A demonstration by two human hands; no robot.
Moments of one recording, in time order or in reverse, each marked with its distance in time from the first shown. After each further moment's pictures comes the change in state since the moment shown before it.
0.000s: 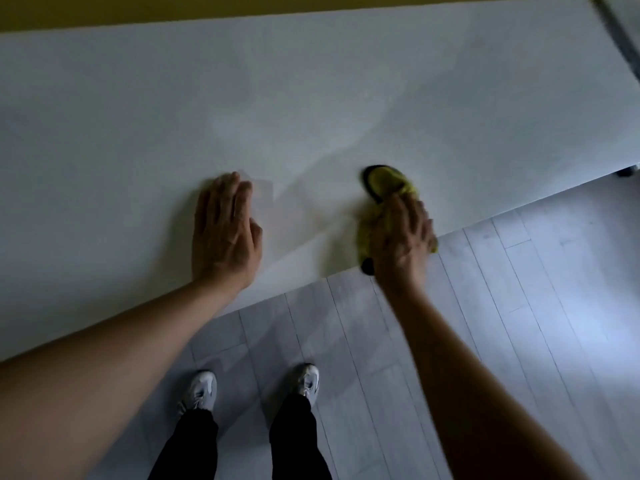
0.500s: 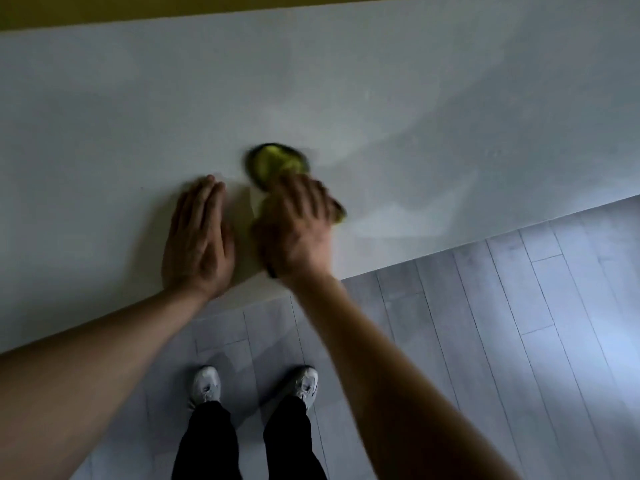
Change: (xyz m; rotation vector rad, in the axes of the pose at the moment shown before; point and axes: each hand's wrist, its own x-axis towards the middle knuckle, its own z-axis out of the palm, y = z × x) left_hand -0.002 -0.003 0.012 -0.021 0.093 -0.053; right_hand 0.011 -0.103 0.041 0.111 -0.106 -0.426
